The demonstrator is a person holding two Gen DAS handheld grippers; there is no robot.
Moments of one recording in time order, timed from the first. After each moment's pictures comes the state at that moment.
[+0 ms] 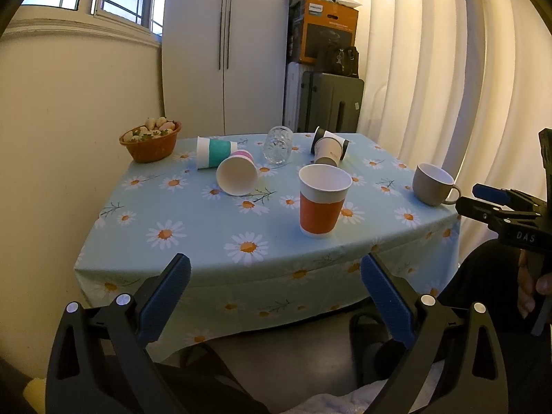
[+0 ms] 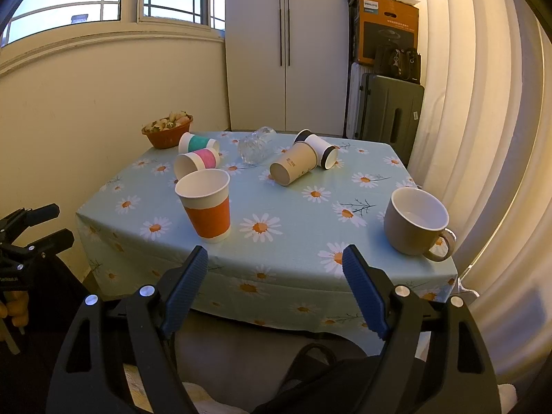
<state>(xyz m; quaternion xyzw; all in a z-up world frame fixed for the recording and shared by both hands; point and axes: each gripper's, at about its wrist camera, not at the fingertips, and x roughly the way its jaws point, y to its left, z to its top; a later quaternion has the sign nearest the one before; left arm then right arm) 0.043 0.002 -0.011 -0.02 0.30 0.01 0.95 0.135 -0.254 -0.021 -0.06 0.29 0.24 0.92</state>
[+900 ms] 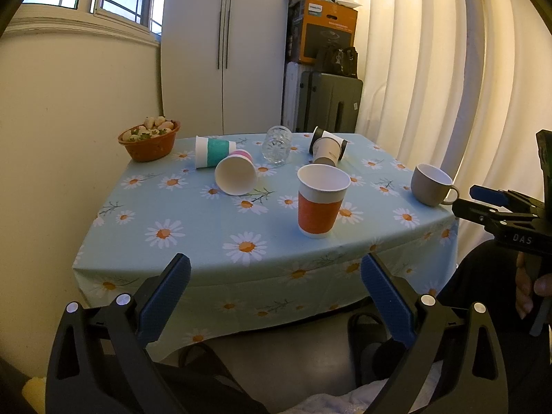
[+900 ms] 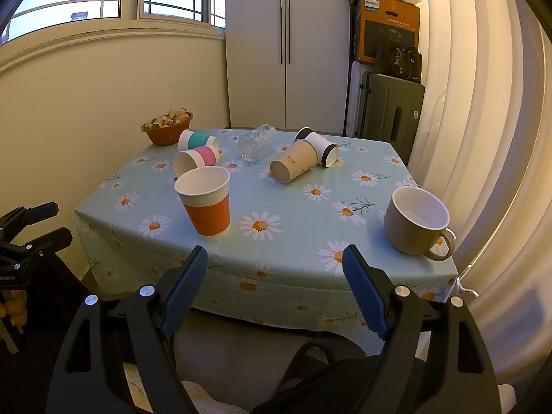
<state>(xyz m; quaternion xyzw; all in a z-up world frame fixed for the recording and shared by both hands) 0.042 0.000 -0.011 -0.03 0.30 0.01 0.95 0.135 -0.254 -0.021 -0.06 0.29 0.24 0.92</state>
